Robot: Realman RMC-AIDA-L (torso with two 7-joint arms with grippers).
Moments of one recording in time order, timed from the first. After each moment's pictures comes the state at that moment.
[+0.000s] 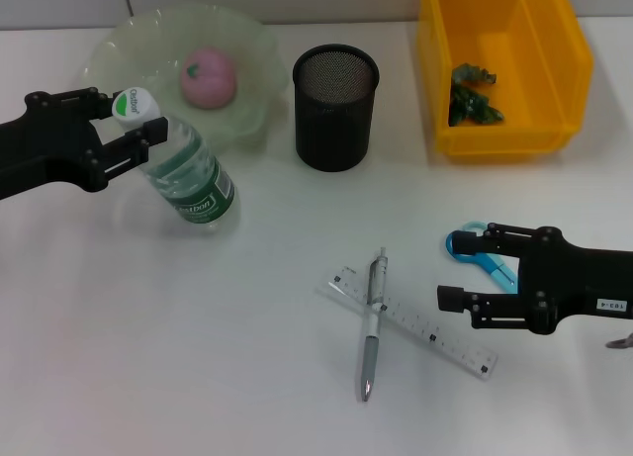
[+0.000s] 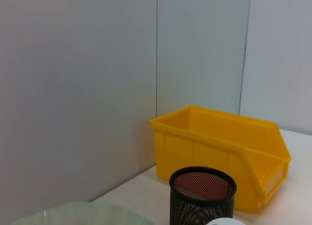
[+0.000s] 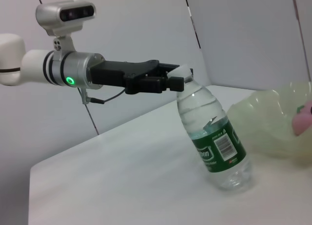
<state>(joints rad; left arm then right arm) -0.15 -2.07 1.08 1.19 1.65 1.29 -1.51 0.26 2.08 -1.00 -0.81 -1.77 -1.62 1.40</state>
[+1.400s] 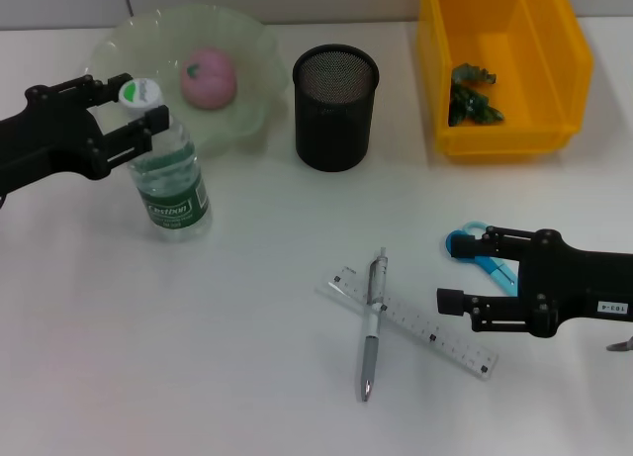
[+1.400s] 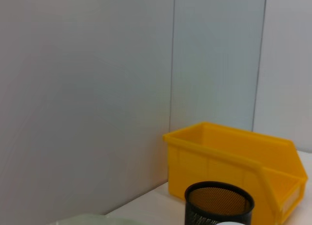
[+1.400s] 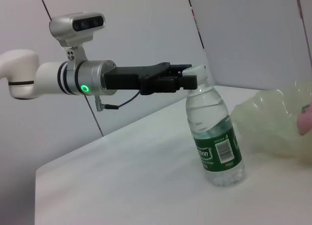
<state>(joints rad) -0.21 -2.07 1.03 1.02 1.57 1.27 -1.37 0.26 2.08 -1.00 -0.81 -1.77 -1.63 1.41</state>
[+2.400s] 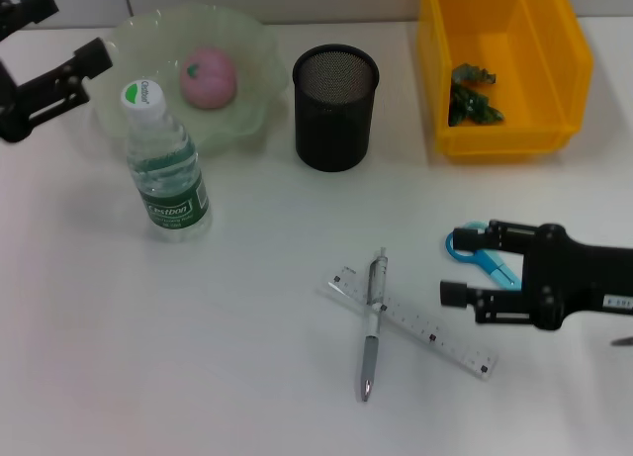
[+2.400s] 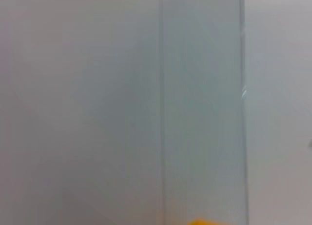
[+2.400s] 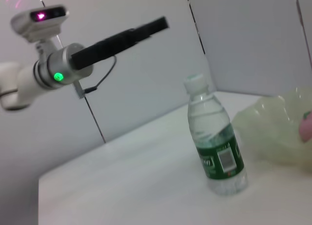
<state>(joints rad) -0.15 -2.07 0.89 1.05 1.34 1.55 -1.28 0.26 2.08 -0.98 -0.82 -1.75 -1.65 1.43</state>
